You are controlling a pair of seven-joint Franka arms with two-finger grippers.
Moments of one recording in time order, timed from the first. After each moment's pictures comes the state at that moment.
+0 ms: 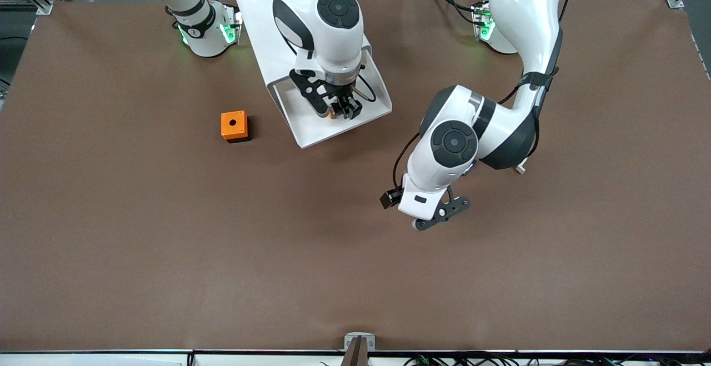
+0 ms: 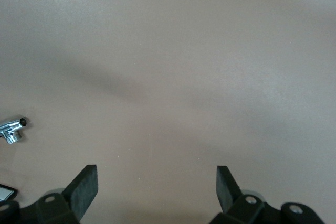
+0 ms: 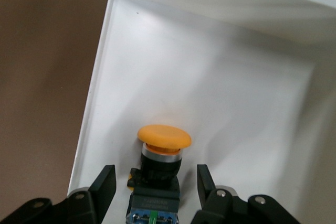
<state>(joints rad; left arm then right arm) -0.59 0.70 0.05 -1.19 -0.15 1.90 -0.94 0.91 0.34 -0.05 -1.66 0.02 1.92 1.78</state>
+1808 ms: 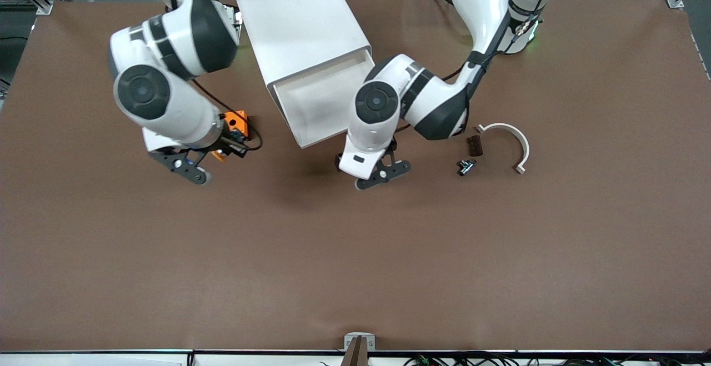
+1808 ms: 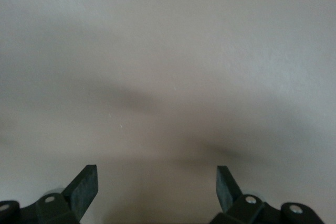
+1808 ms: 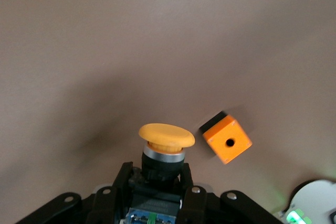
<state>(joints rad) -0.80 0.70 0.05 -1.22 -0.15 1.90 -1.09 0.43 0.29 -0.08 -1.55 0.07 1.63 0.83</state>
